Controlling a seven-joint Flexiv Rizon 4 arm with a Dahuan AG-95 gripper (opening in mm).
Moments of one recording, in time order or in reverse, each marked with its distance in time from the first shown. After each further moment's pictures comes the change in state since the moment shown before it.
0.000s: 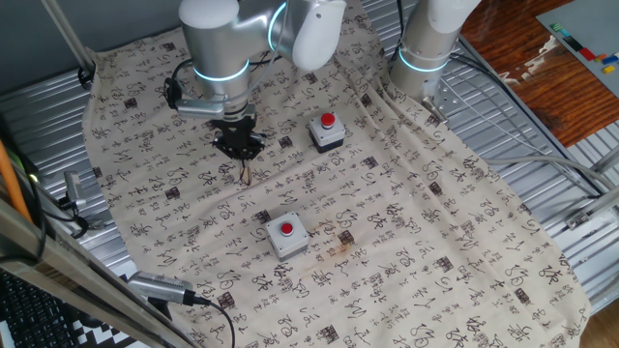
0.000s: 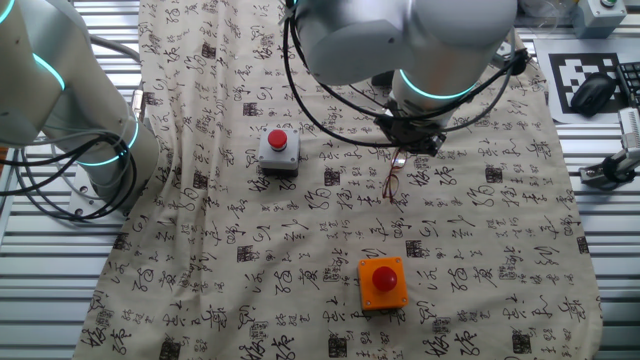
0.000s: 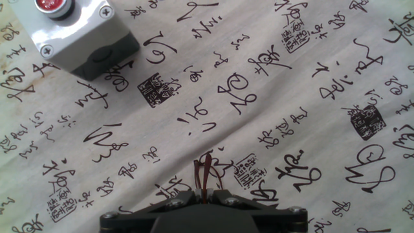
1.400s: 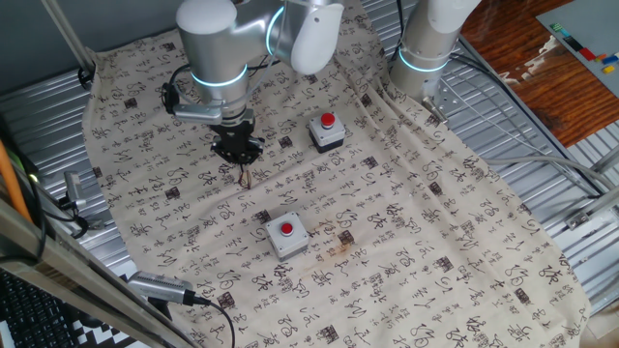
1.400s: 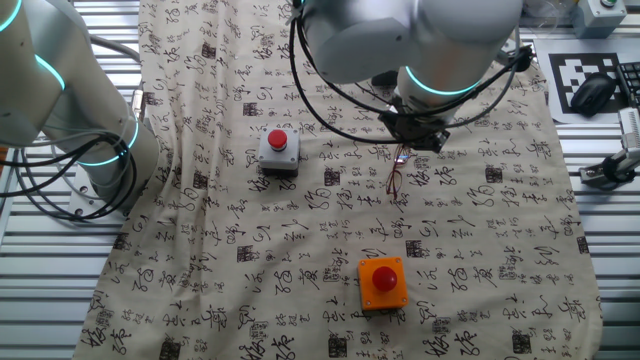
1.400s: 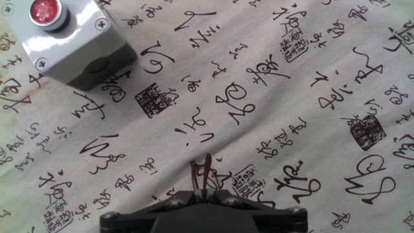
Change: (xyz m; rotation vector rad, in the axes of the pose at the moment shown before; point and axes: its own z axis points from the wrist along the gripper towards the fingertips) arm -0.011 -0.002 0.004 -0.003 -0.009 0.006
